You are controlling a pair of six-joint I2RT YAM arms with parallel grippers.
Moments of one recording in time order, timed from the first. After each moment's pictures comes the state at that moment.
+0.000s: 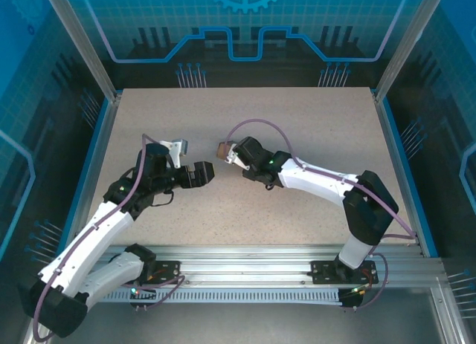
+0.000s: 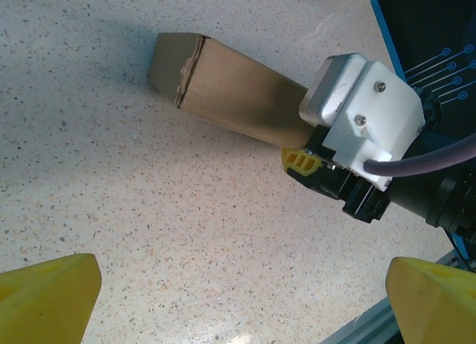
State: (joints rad) left arm -0.39 0.91 0.83 -0.55 0.26 -0.57; right arm 0.83 1.70 1.22 -0.49 0.47 -0.46
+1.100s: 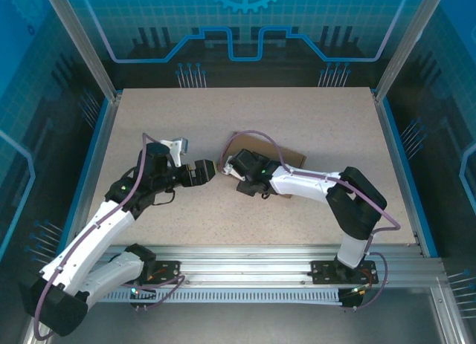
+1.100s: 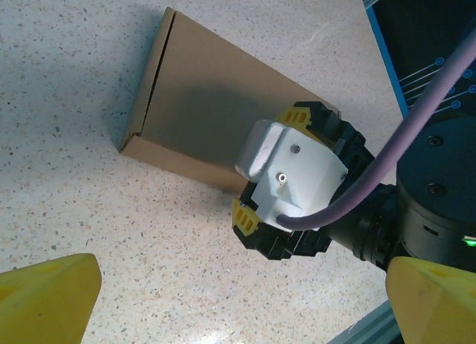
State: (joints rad) left arm -0.39 0.92 0.82 -0.52 0.26 -0.59; right arm 0.86 1.78 1.14 -0.40 0.44 -0.41
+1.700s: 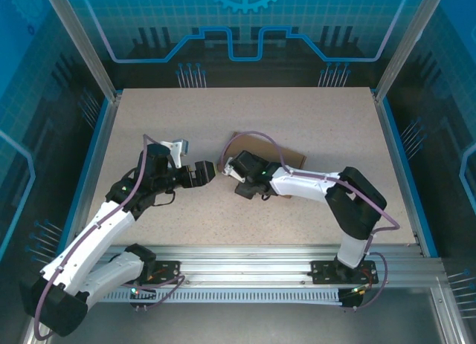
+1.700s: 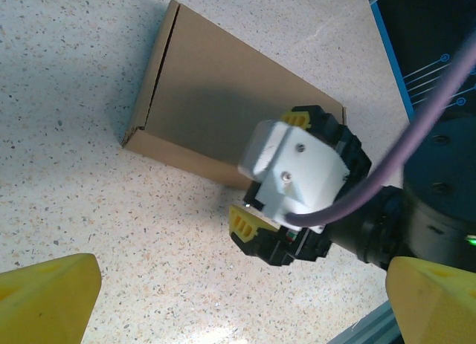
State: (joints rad) left arm -0.39 0.91 0.81 -0.51 0.26 -0.59; right arm 0.86 1.77 1.13 -0.38 0.37 -0.34
